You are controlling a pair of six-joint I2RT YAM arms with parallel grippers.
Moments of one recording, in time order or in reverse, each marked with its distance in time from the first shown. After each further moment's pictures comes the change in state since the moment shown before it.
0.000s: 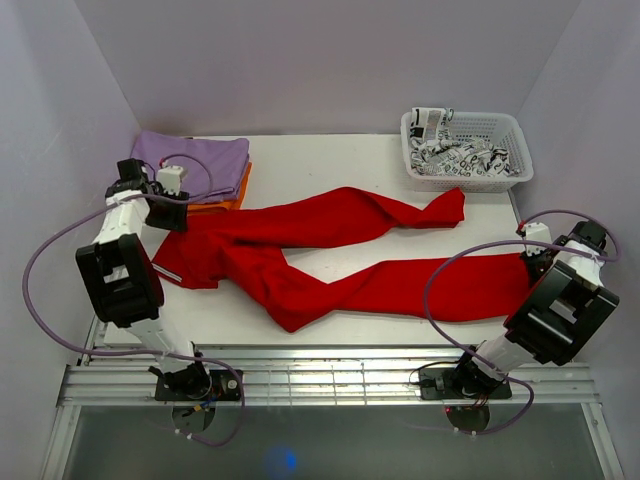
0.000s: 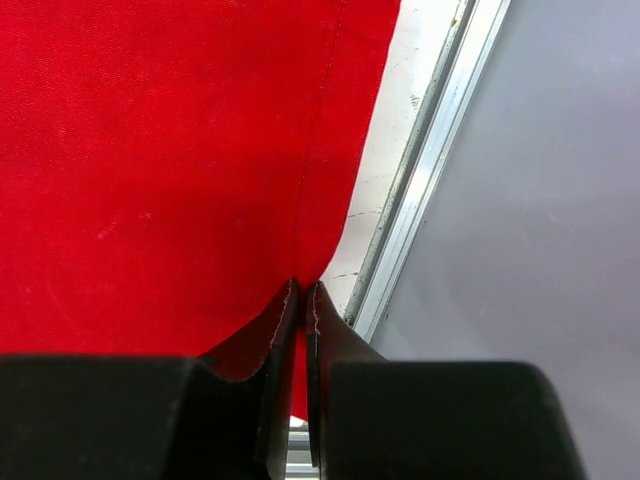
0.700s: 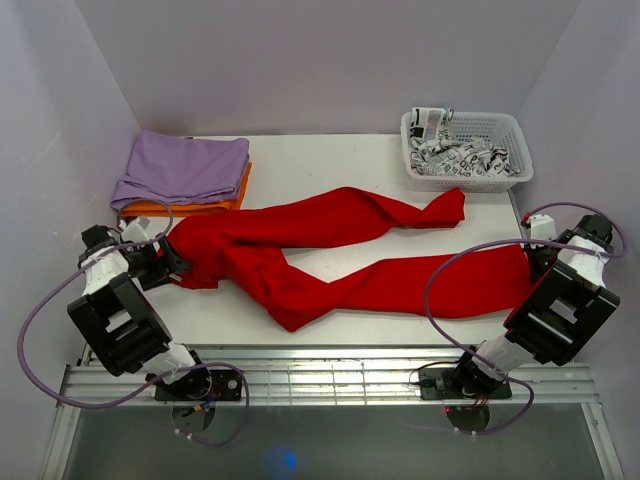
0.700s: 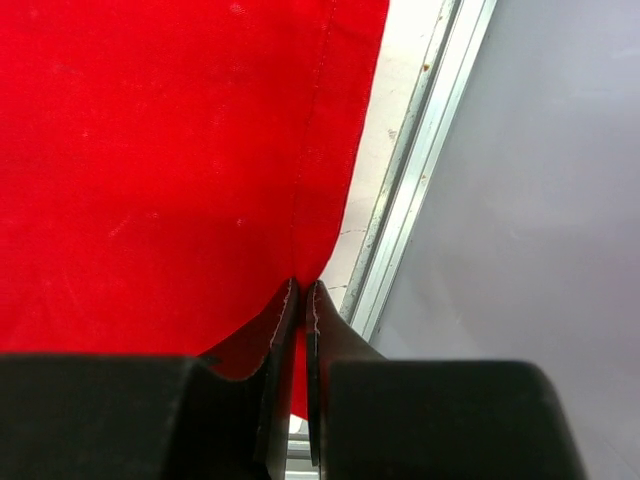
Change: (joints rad) left arm 0.343 -0.312 -0.430 -0.064 0.333 -0.259; right arm 0.000 0.001 0.055 -0.033 -0.057 0.013
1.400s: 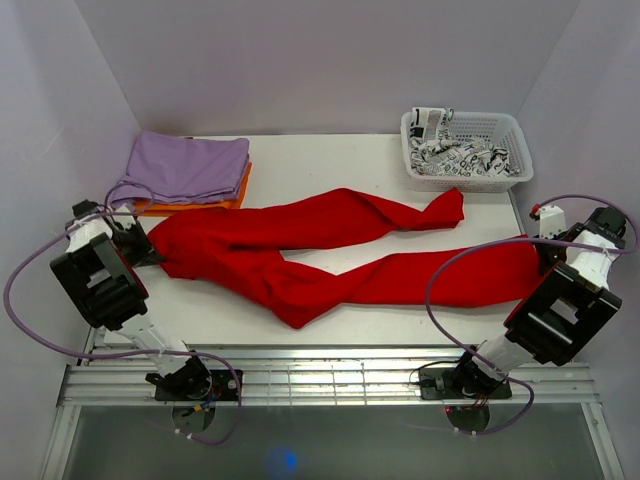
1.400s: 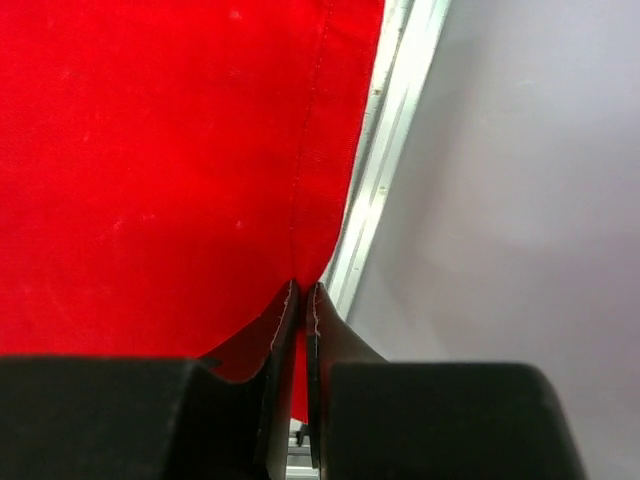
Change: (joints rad) left arm -0.011 0.347 0.262 -0.003 -0.097 -0.191; right arm -0.013 -0.001 0.087 -0.048 -0.031 -0.017
